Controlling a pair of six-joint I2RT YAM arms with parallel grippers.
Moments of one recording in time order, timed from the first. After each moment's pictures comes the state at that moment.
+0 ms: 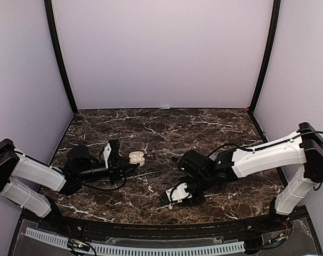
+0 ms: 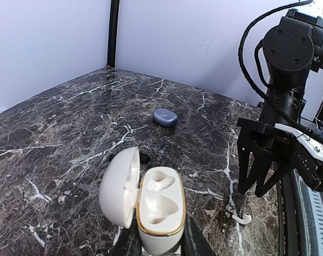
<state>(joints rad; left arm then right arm) -0.70 1.36 0.27 0.92 0.46 -0.06 1.16 1.62 0.94 -0.44 -0.19 -0.80</state>
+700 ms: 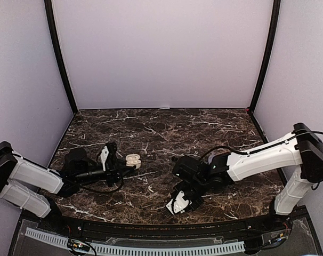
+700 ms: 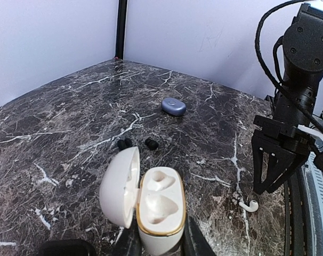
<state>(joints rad) -0.68 1.32 0.22 0.90 0.44 -0.04 1.21 1.65 0.95 -0.43 -0.18 -1.10</state>
